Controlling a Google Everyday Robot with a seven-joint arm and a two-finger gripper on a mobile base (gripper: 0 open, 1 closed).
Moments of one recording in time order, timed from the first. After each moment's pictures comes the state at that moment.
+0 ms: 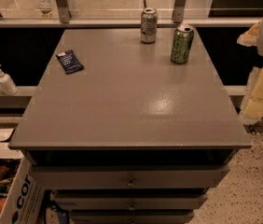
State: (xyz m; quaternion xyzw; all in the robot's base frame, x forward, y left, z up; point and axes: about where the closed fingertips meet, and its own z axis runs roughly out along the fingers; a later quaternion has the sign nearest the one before) arm 0.438 -0.217 0.976 -0.60 0.78 -0.03 0.16
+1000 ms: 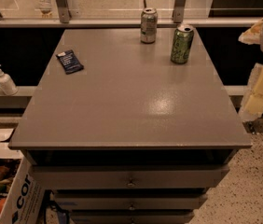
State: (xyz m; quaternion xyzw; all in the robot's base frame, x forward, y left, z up) arm 0.442 -0.220 0.979 -0.60 0.78 -0.02 0.17
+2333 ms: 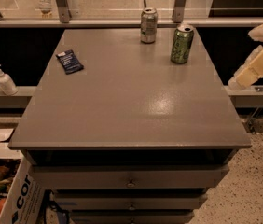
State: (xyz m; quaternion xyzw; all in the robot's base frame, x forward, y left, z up) arm 0.513 -0.251 0.968 -0.48 0.82 0.09 0.30
